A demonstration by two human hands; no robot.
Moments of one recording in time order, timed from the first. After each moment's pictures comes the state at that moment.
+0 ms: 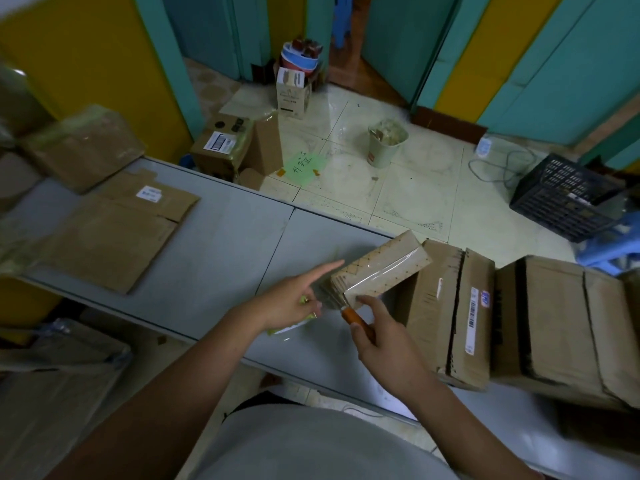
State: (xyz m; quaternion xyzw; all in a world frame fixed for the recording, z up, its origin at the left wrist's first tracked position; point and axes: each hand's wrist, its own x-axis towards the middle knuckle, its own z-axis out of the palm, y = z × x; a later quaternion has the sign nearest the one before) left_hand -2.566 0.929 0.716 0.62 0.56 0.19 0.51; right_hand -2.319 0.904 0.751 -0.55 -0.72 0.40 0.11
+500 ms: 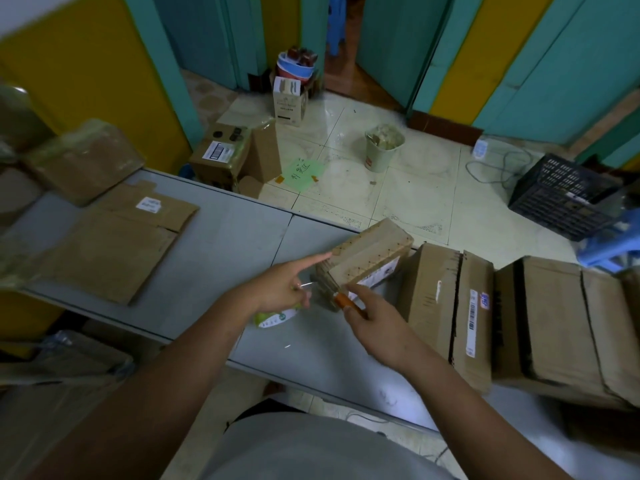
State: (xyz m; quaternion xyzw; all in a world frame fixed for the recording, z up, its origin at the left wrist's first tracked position) left_hand -2.585 0.957 0.734 0.59 0.60 0.15 0.52; right_hand -2.344 0.938 0.776 -0.55 -0.70 0.45 0.09
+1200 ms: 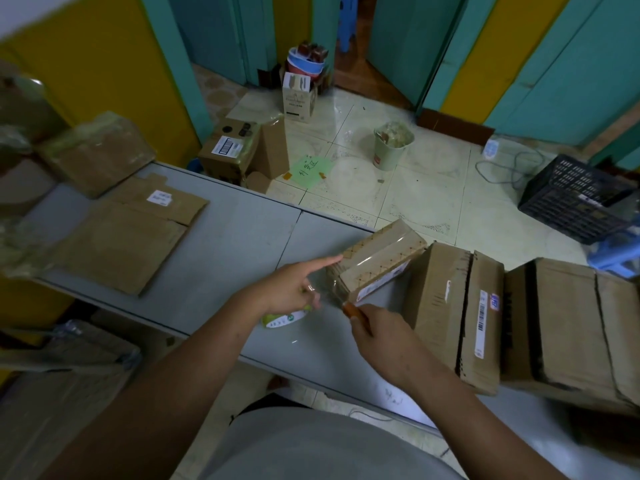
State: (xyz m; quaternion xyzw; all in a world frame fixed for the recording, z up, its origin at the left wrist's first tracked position) left_hand -2.584 0.949 0.725 0.60 0.59 0.16 0.52; right_hand -2.346 0.919 0.779 -0.54 -0.76 0.36 0.02
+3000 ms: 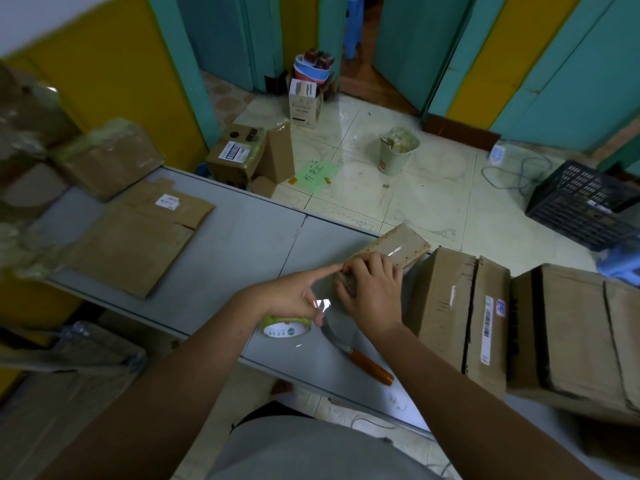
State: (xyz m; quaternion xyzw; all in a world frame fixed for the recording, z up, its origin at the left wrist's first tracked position) left_hand -2.587 0.946 0.743 0.58 0.56 0.09 0.59; right_hand -2.379 0.983 0.706 -0.51 -0.83 0.05 0.22
